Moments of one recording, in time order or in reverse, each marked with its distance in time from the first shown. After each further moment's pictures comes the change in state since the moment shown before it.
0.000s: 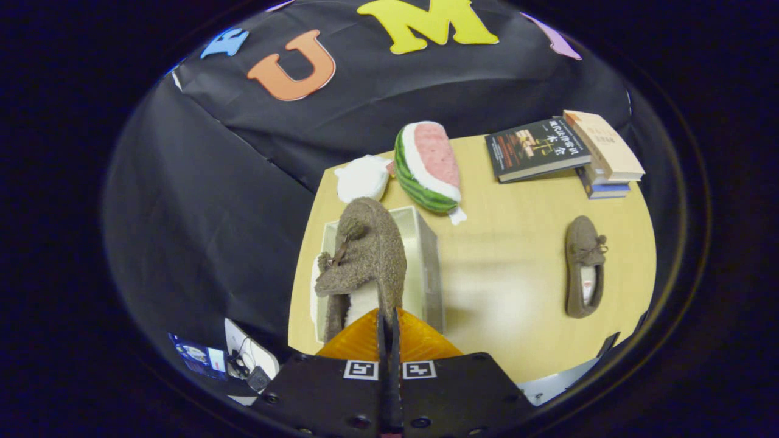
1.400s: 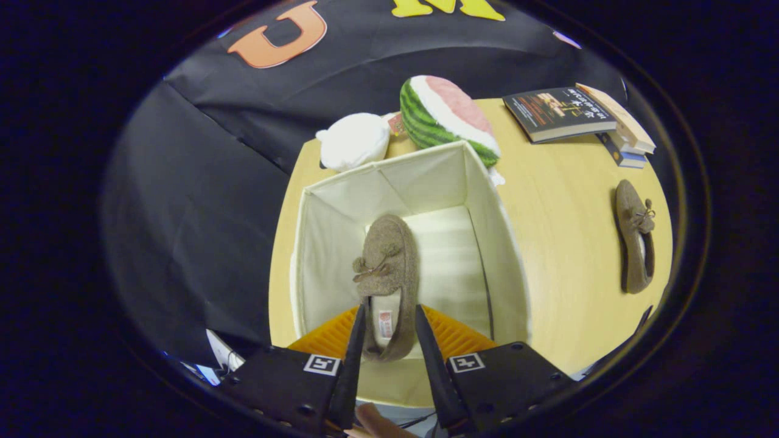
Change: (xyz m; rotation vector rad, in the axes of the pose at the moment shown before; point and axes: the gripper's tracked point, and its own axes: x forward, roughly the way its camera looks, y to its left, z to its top) arm 0.109 0.028 -0.032 0.046 0.017 -0.061
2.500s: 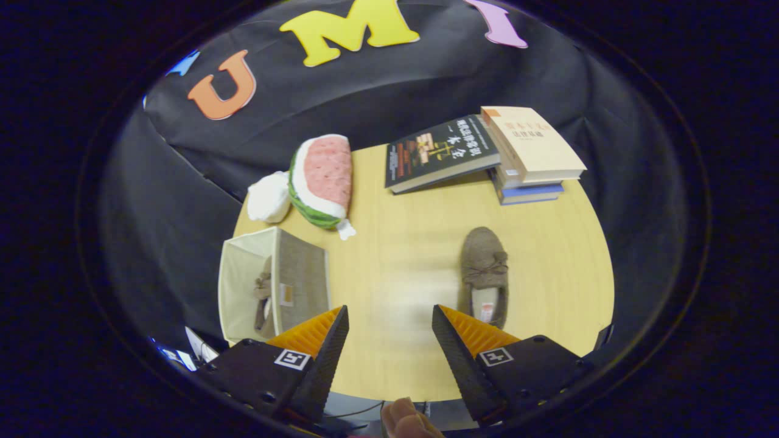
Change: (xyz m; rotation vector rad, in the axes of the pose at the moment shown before) arm -0.130 -0.283 0.068 0.031 -0.042 -0.180
